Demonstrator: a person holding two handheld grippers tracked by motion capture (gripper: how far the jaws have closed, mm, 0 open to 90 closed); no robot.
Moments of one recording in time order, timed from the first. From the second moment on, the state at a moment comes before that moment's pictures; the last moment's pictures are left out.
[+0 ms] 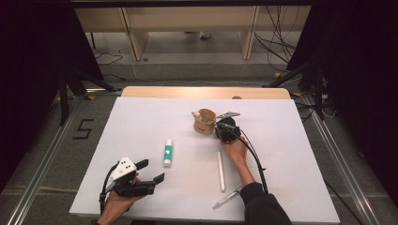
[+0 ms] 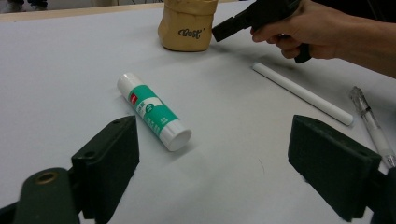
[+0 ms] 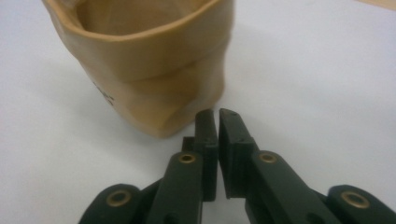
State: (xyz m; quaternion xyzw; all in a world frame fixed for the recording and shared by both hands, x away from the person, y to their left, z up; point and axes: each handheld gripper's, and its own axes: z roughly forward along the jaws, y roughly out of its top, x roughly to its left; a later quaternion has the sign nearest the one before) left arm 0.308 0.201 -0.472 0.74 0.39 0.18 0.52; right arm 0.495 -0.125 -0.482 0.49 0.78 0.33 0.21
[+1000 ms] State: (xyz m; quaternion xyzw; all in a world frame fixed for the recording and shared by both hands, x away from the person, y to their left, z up) left arm 0.318 0.192 -0.474 0.72 0.47 0.18 0.48; right arm 0.387 -0.176 -0.446 0.43 0.75 0.47 0.18
